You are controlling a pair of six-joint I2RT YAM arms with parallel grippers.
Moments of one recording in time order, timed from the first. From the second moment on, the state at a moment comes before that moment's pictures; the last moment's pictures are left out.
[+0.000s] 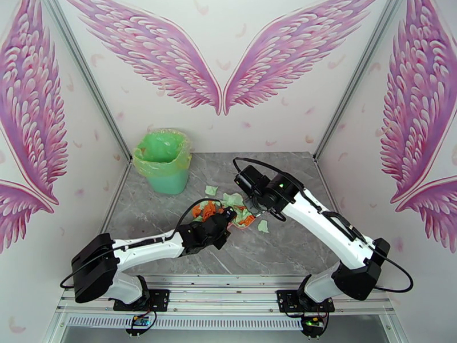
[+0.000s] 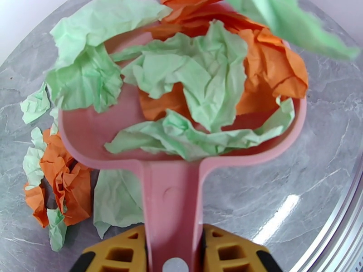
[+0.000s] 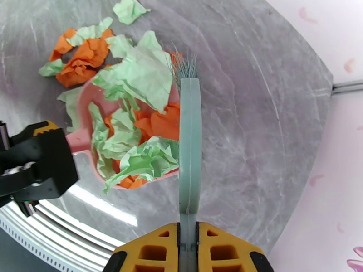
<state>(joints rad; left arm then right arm) -1.03 1.45 0.87 -0.23 -0.24 -0.17 0.79 1.50 1.67 -1.40 0.39 0.16</state>
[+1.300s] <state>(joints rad) -1.03 1.39 0.89 -0.27 -0.27 -0.16 0.81 1.27 1.56 -1.40 0.37 0.19</state>
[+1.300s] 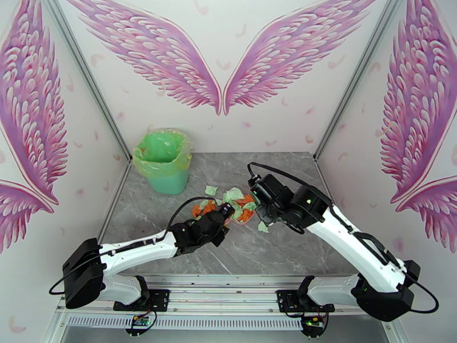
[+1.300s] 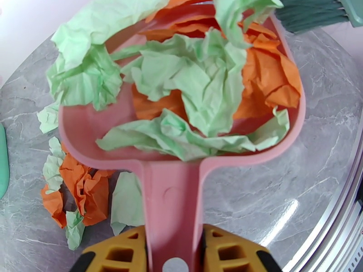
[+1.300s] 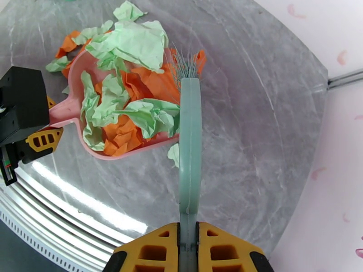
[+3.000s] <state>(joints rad) -0.32 1.24 1.53 -0.95 -0.06 0.11 0.76 1.11 1.29 -1.23 0.37 0.25</state>
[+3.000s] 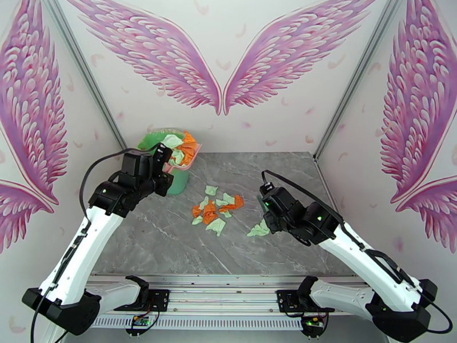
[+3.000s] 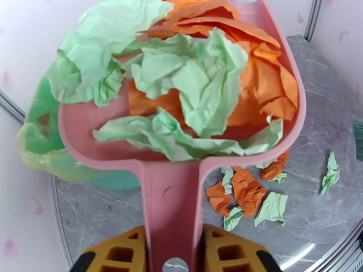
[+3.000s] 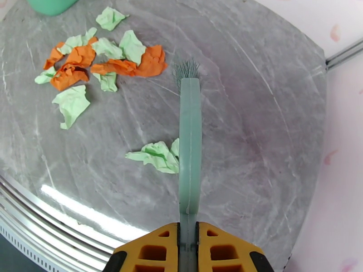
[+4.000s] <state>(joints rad) -0.04 1.71 2.00 -1.20 -0.19 0.27 0.76 1.07 1.15 -1.12 0.26 0.22</state>
